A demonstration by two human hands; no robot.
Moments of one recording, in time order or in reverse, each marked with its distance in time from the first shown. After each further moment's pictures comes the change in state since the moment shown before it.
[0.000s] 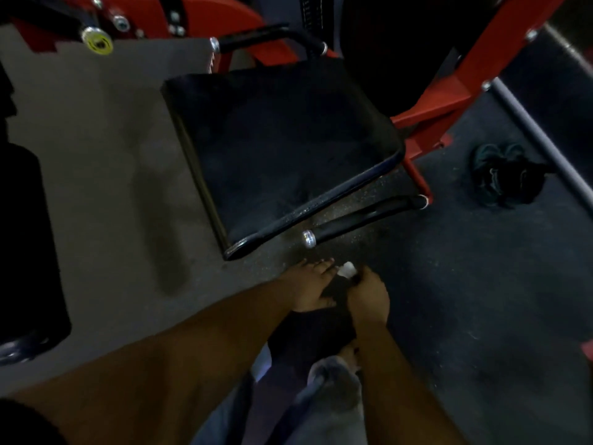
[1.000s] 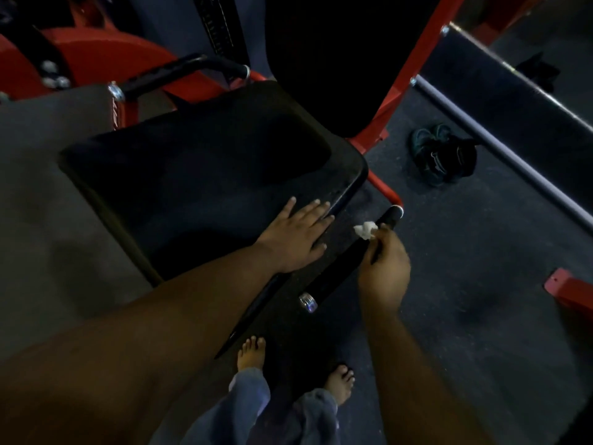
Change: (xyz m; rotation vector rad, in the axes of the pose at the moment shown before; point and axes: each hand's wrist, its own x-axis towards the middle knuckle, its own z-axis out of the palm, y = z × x) left_hand 0.101 -0.091 -0.144 0.385 0.280 0.247; right_hand 0.063 -0.095 -0.048 0.216 0.666 0.029
